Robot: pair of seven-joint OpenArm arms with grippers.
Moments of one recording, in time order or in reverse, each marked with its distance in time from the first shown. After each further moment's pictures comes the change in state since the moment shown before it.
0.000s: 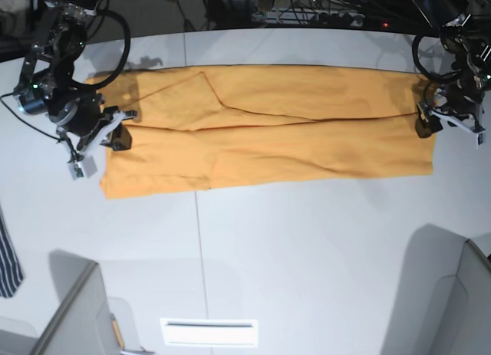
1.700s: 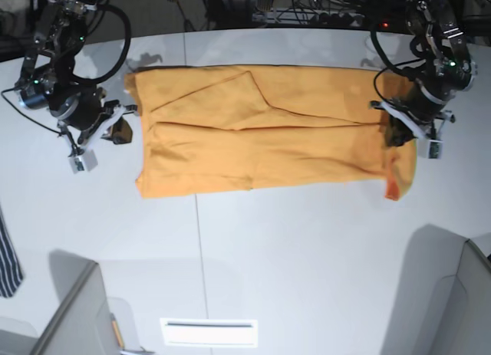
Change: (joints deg) left arm 9.8 7.6 14.8 34.9 1.4 5.1 3.8; right arm -1.7 -0.2 0.3 0.0 0.2 0.0 0.2
